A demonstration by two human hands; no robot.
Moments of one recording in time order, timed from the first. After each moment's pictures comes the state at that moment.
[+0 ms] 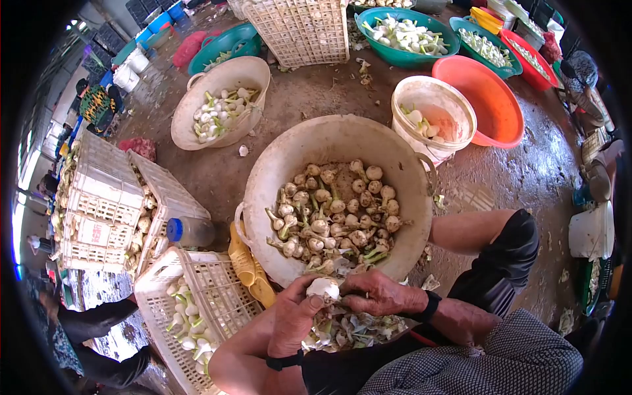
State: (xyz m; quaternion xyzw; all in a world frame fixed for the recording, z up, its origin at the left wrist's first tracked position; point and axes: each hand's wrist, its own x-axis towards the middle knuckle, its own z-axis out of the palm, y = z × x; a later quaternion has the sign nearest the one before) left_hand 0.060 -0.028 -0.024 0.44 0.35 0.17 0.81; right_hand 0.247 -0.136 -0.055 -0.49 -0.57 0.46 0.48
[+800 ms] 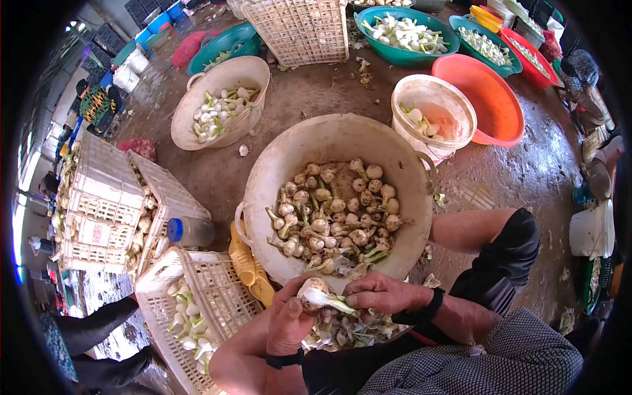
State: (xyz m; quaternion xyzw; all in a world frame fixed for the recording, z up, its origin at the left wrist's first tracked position) left_hand 0.056 -0.028 -0.021 0.39 0.26 0.22 0.86; right_hand 0.250 -0.141 -0.038 -0.39 -0.37 0.71 0.46
